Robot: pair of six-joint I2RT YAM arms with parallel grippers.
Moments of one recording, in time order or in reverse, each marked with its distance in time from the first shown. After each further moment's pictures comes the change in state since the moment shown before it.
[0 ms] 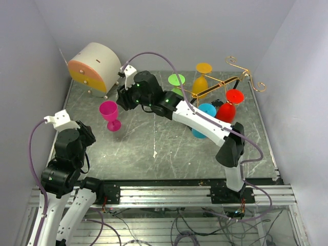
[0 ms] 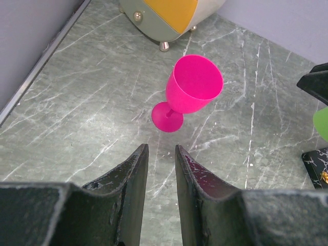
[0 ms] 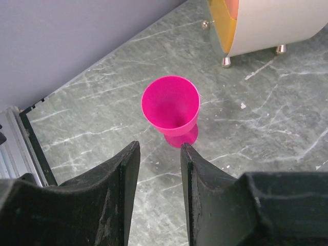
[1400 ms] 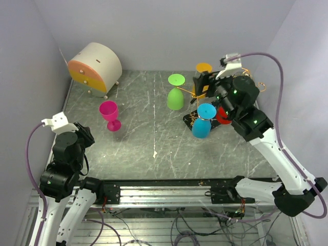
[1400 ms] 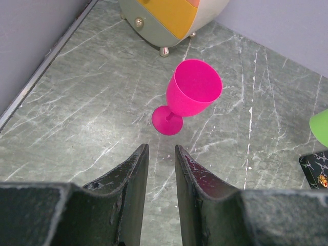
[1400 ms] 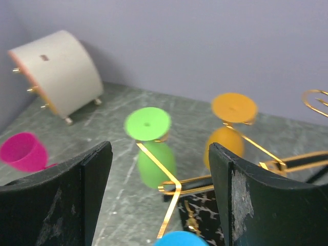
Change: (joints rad) left arm 0.000 -0.037 -0.006 0.000 -0.013 -0.006; right arm -0.274 -0.879 -0.649 0.132 0.373 -0.093
